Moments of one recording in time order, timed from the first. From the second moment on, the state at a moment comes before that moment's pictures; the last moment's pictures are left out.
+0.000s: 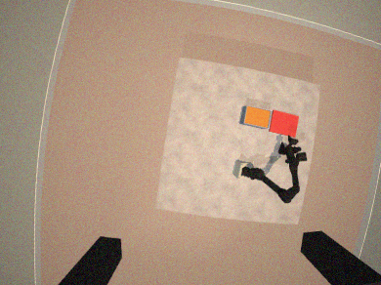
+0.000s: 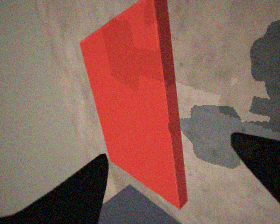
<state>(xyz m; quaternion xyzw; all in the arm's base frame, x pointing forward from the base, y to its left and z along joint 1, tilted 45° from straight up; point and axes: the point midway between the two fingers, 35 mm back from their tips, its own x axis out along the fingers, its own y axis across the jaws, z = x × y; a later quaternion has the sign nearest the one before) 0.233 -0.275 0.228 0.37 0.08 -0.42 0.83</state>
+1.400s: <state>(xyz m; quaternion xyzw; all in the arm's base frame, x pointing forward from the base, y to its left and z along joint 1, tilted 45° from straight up) 0.210 -0.226 0.265 0.37 0.08 -0.42 0.83</state>
